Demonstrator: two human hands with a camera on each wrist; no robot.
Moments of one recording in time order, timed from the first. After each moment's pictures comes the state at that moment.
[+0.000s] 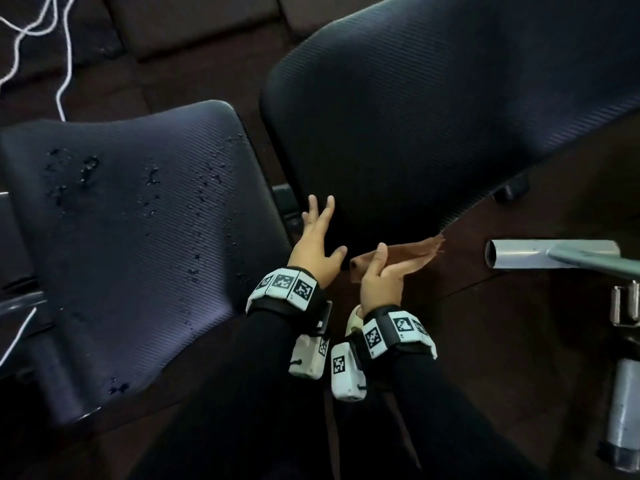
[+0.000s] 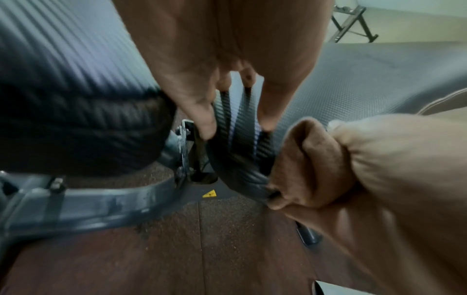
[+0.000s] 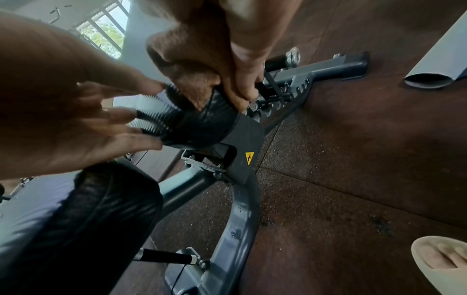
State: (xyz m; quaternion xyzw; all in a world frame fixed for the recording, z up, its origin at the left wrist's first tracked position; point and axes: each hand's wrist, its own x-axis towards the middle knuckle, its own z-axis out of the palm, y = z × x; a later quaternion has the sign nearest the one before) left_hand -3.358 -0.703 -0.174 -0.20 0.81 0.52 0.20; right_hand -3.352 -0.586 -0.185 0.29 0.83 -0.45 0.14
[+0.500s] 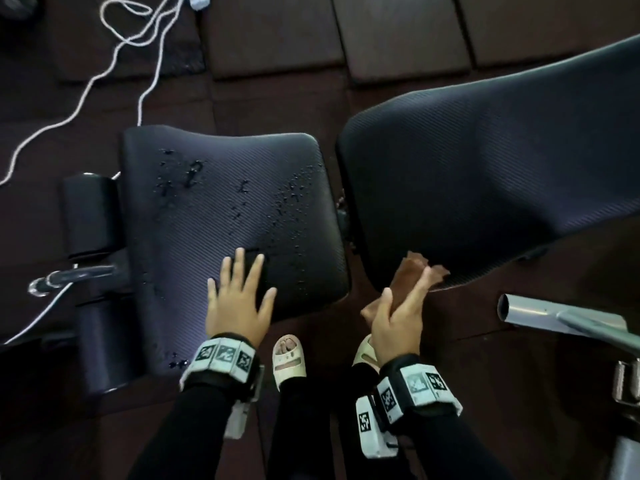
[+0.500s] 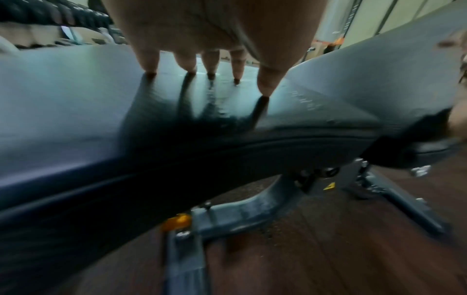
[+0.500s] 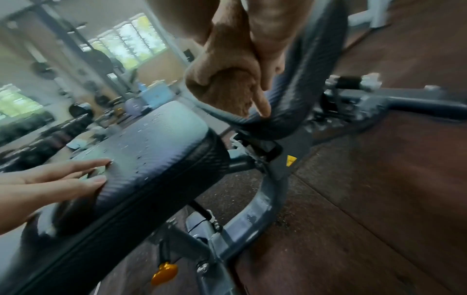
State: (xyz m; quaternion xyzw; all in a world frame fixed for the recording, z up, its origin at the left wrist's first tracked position) left_hand -3.220 -0.828 -0.150 -0.31 0.91 0.21 0.17; right_hand -3.313 -0.625 -0.125 0.05 0.89 -0.43 0.09
